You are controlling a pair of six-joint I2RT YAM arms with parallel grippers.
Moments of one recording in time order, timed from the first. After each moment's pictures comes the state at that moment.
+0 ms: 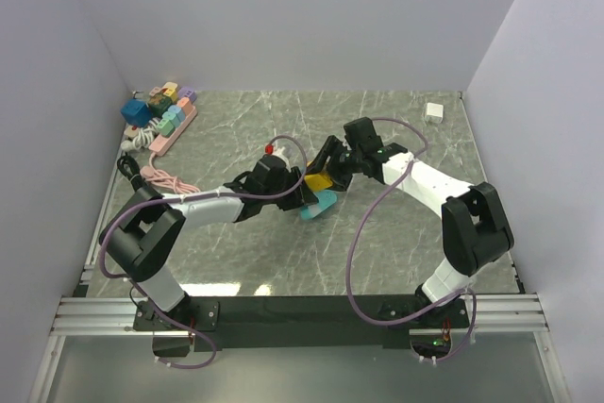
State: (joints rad) left arm -0.72 1.64 0.86 0.15 0.17 -0.90; right arm 0.48 1.63 1.13 -0.35 -0.34 1.01
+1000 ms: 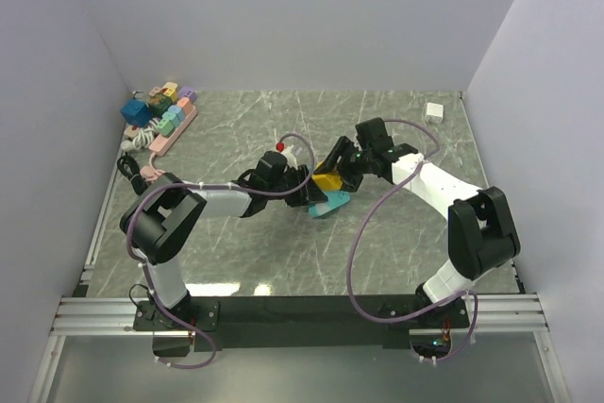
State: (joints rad) left arm -0.68 1.80 0.88 0.37 0.37 -0.87; right arm 0.40 1.59 1.10 -0.41 -0.38 0.97
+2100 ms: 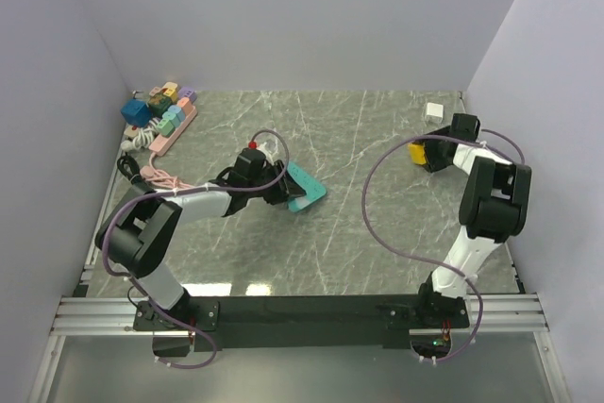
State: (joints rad) left arm -0.57 1.66 0.80 0.25 0.32 -0.92; right arm -0.24 1.84 1.14 -0.19 -0.18 1.01
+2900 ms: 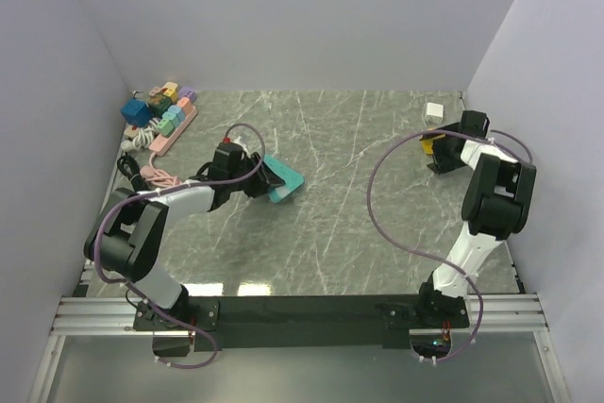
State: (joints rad) left arm -0.42 1.59 0.77 0.18 0.32 -0.92; right arm -0.30 1.92 1.24 -0.24 -0.17 1.04
